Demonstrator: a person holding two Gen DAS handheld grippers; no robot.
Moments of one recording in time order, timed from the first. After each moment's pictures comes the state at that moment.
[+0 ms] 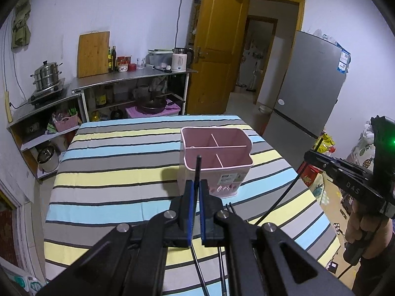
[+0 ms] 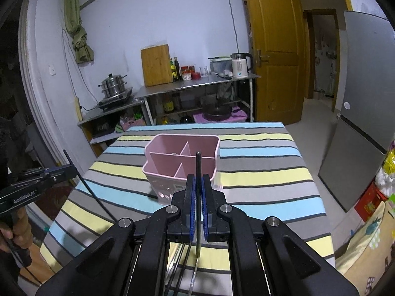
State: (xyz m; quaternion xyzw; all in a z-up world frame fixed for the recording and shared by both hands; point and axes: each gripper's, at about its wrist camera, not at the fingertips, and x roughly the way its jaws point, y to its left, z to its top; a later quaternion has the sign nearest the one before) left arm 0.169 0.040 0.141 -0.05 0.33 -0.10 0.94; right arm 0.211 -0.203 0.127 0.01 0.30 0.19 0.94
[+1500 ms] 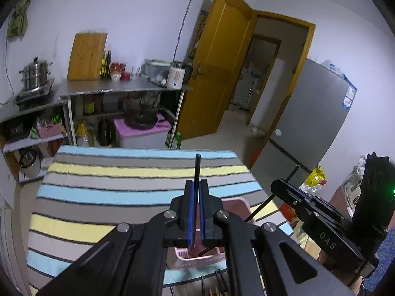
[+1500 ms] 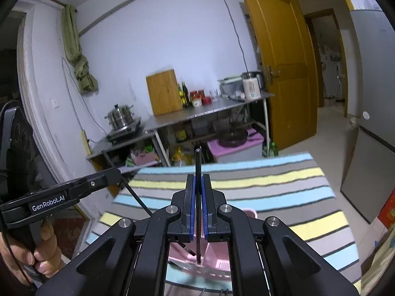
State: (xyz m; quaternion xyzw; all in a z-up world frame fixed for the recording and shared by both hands) left arm 0.285 0.043 0.170 -0.11 0.30 -0.12 0.94; right arm 0.308 -0.152 0.146 0.07 0.26 0.21 0.94
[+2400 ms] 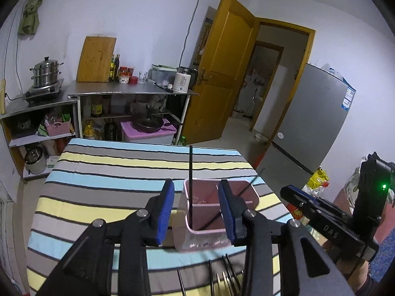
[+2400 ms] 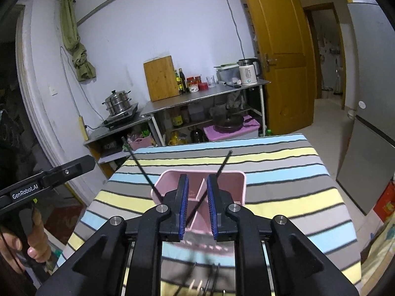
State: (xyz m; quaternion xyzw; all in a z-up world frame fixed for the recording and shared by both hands) left arm 0.221 0.056 0.160 -0.12 0.27 -0.10 0.95; right arm 0.263 -0.169 0.127 0.07 0.27 0.21 0.94
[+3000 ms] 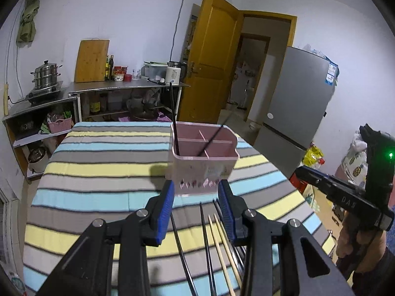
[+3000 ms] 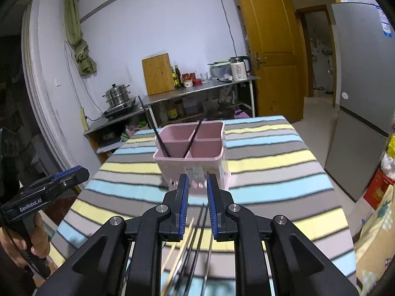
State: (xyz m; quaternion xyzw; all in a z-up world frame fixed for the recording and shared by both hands) left arm 0.115 0.033 0.112 -0.08 0.27 -0.12 0.95; right arm 0.159 -0.207 0.099 0.05 0.28 0.19 0.94
